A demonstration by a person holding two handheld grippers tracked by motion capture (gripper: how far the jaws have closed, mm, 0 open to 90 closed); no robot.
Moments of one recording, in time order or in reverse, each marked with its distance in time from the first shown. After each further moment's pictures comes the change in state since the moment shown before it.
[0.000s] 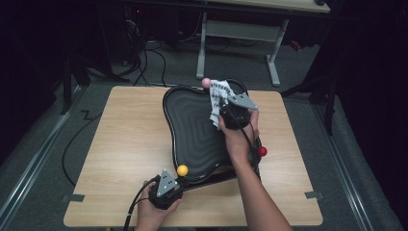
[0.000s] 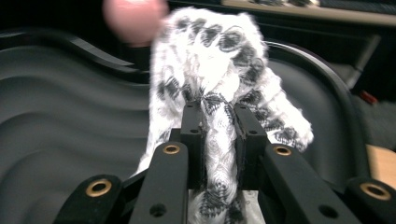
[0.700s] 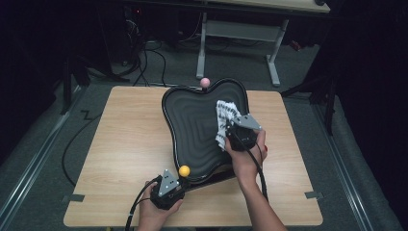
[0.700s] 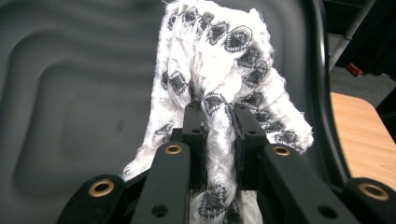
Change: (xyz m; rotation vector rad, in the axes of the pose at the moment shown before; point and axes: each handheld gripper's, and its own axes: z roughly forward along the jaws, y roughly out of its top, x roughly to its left) left arm -0.003 0.002 0.002 0.005 -0.011 -0.017; right arm -0.002 -0.040 -0.047 0.139 -0.042 -0.031
